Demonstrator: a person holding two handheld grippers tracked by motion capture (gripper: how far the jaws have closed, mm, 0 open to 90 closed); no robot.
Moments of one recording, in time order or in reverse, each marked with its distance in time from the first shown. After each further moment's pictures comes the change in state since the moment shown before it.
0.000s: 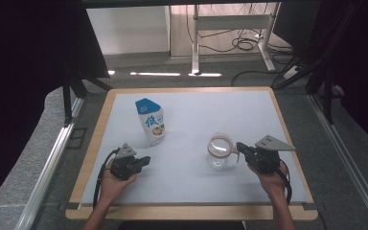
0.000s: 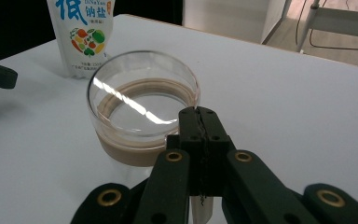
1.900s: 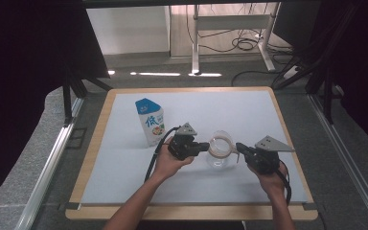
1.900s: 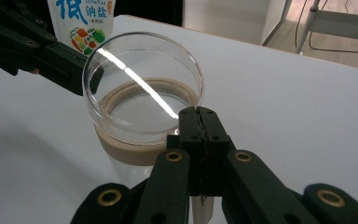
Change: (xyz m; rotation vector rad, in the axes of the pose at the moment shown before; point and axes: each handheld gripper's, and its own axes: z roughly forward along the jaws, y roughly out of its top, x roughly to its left) left arm -0.098 0.120 0.083 -0.028 -0.311 0.134; right arm 0.001 -0.002 0.001 -0.006 -0.004 -0.007
